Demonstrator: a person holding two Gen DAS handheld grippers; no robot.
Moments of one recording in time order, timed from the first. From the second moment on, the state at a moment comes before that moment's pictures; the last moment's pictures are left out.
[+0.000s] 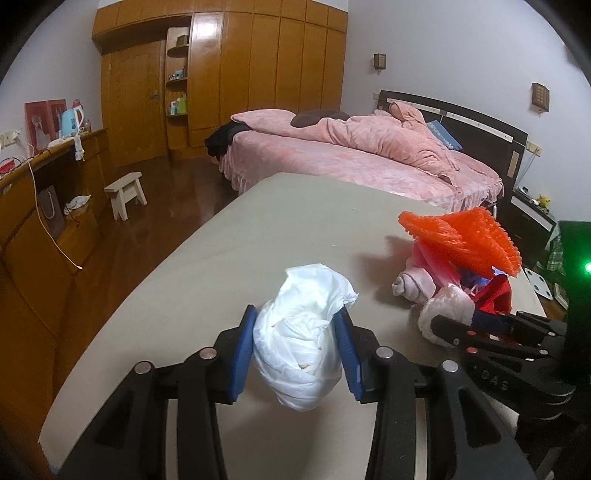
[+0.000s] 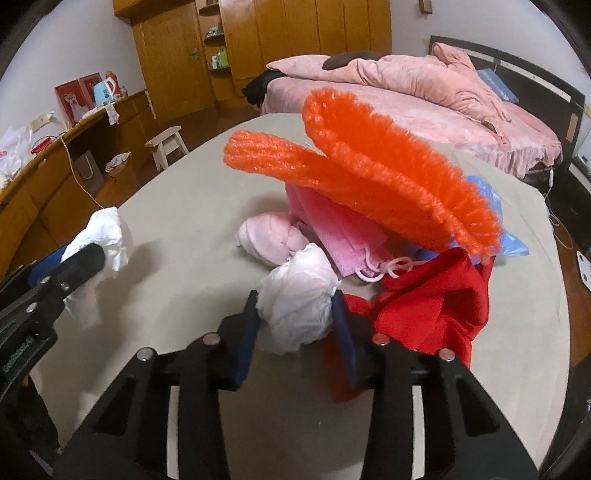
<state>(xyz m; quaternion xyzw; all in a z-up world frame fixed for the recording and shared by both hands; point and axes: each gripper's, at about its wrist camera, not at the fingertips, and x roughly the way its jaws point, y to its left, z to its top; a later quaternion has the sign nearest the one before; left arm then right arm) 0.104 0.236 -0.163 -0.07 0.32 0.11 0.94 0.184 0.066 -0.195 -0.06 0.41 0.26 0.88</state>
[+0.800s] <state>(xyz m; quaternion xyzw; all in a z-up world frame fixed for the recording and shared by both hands) 0.094 0.157 -0.101 -0.05 0.27 0.04 0.96 0.136 -0.041 -0.093 -0.01 0.31 0.22 0.92</state>
